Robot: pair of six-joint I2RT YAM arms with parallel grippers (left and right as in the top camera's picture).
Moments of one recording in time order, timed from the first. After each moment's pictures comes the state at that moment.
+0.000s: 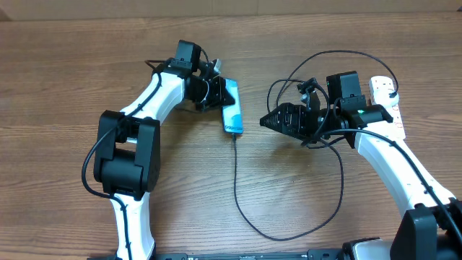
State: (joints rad) left arm -0.24 2.17 1.57 -0.63 0.66 -0.38; right arm 0.17 1.53 1.05 -0.62 -0.79 0.36
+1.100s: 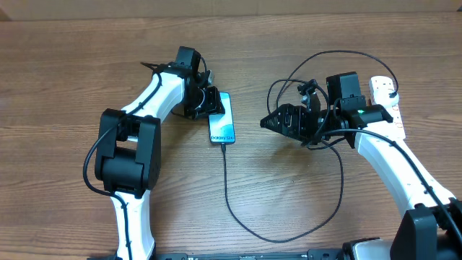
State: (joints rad) left arm -0.24 2.19 1.58 -0.76 0.45 -0.32; right arm 0.17 1.53 1.05 -0.64 -0.79 0.36
